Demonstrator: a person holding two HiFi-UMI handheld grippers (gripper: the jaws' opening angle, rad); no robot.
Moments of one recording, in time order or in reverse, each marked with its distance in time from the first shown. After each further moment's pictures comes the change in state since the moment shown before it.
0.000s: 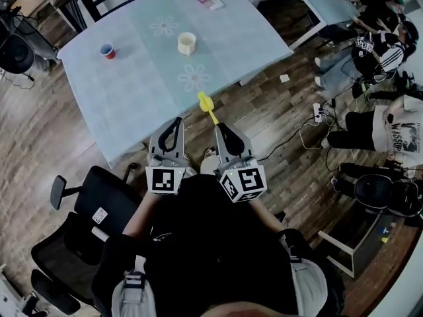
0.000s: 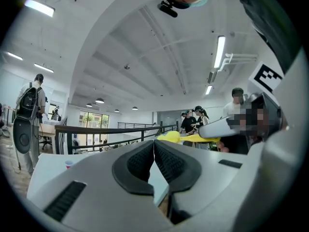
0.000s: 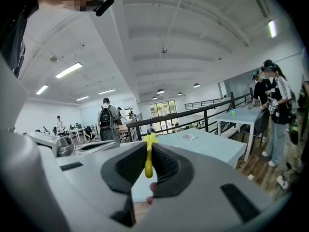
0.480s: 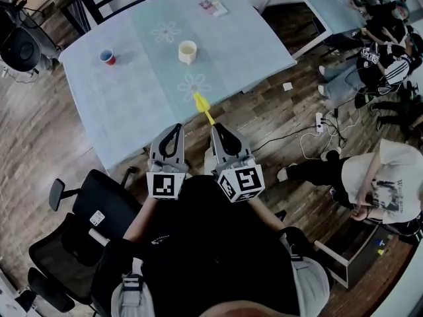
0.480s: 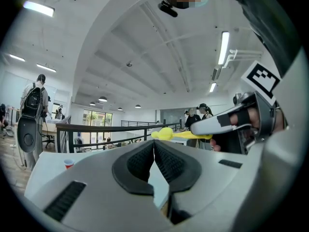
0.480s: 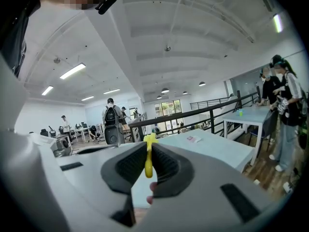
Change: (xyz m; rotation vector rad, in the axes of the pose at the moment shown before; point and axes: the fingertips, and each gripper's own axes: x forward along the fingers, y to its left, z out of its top) left arm 0.031 0.000 -0.012 -0.017 0.038 0.044; right arm 0.038 -0.024 0.010 -0.017 0.005 0.068
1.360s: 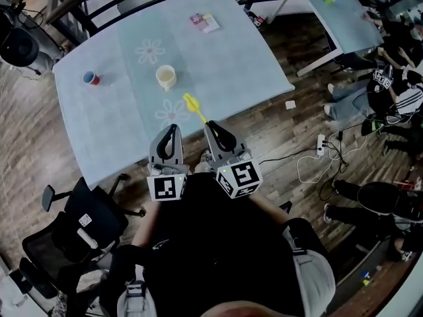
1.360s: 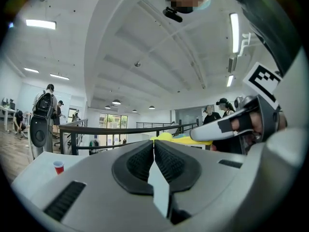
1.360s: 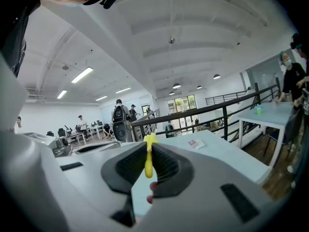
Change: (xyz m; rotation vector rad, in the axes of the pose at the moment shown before) left arm 0.172 -0.044 0.003 0.010 -0.025 0.215; right arm 0.080 -0.166 0.035 -0.023 0.036 0.203
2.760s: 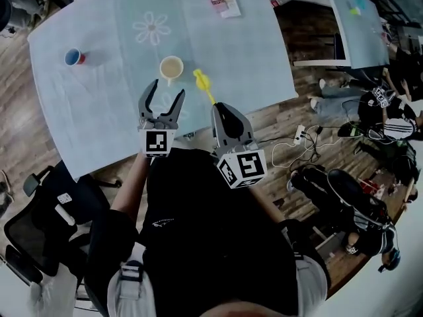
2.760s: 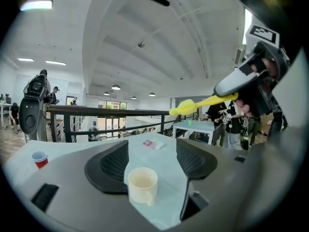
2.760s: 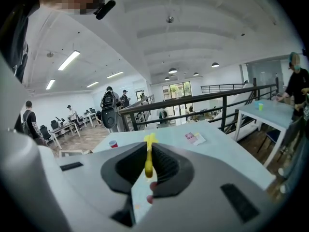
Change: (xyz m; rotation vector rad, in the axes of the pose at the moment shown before) left arm 0.149 0.127 -0.101 0.001 0.159 -0.030; right arm 0.142 -0.042 0.012 0.002 0.198 -0.070
